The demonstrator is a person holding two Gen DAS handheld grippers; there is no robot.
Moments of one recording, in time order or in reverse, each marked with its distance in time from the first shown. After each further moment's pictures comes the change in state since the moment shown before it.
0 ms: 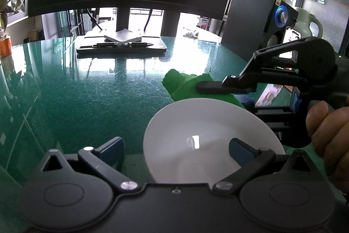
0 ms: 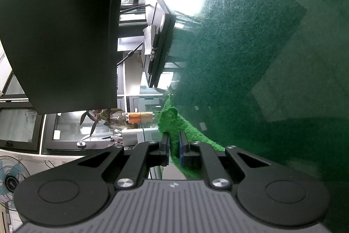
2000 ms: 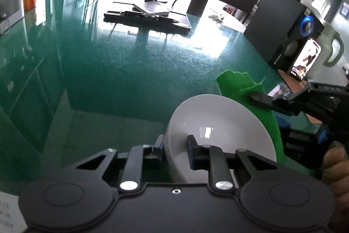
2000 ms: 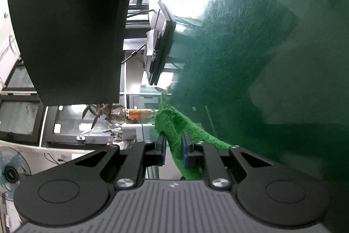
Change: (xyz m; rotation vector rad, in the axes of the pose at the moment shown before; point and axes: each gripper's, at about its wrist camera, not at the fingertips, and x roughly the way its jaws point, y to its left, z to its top) left arm -0.021 0.001 0.013 -0.201 0.177 0.048; right arm -0.044 -0.003 -0.008 -0.055 -0.004 -0.015
